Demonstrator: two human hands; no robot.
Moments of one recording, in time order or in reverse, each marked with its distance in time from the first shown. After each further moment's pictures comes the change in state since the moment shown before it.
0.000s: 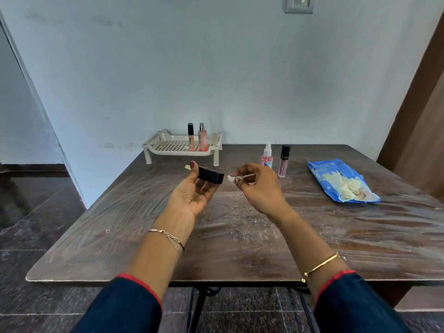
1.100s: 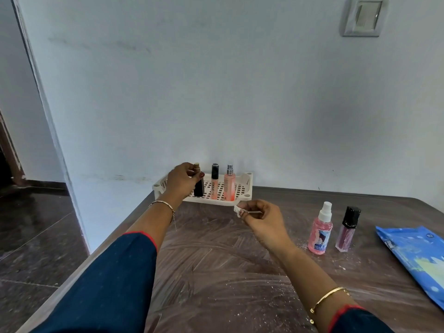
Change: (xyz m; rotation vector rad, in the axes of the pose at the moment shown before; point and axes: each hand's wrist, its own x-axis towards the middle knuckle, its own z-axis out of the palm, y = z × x) left_hand 0.225 0.140 0.012 1.423 0.219 0.742; right_hand 0.162 0.065 0.096 0.355 -0.011 0.150
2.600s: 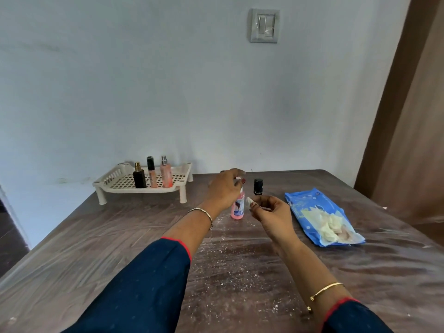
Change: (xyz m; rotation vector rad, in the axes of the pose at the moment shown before) left_hand -0.158 0.141 0.151 0.152 -0.392 0.406; right_hand -0.080 0.009 -0.162 0.160 0.310 0.045
